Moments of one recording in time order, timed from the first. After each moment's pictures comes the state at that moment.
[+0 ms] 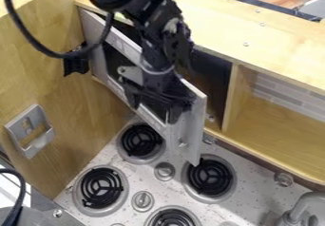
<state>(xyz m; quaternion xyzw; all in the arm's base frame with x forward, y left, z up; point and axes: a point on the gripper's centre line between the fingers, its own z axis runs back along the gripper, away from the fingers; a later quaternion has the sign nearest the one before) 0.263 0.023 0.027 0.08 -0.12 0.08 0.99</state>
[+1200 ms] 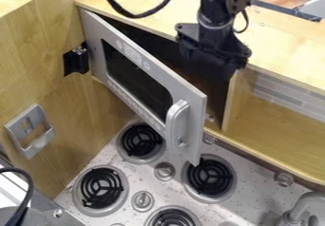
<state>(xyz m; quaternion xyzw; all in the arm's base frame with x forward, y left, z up) 0.347 -0.015 0.053 0.06 -0.18 0.03 0.98</state>
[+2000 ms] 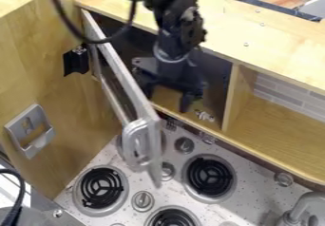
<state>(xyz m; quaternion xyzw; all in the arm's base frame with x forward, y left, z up) 0.289 0.029 0.018 0.07 -0.12 0.10 0.99</state>
